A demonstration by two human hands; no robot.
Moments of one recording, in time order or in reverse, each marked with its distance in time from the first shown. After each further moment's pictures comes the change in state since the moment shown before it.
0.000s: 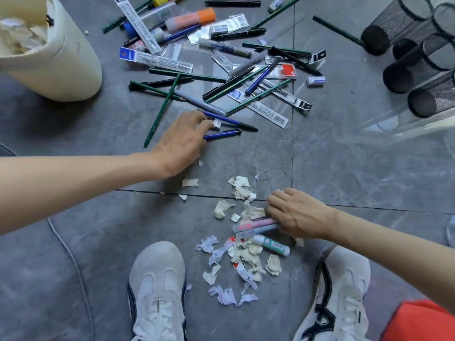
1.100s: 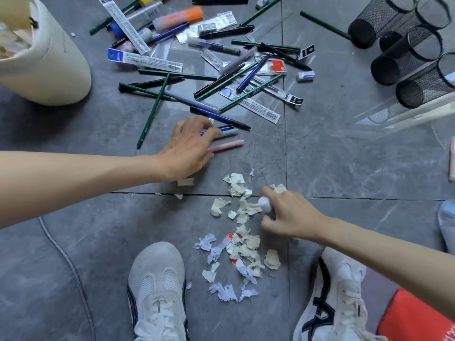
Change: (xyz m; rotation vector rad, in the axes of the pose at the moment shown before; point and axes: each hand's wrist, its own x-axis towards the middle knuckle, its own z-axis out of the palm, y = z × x) left_hand 0.000 0.020 0.006 0.022 -0.049 0.069; right_hand 0.015 -0.033 -0.037 0.582 -0.045 0.630
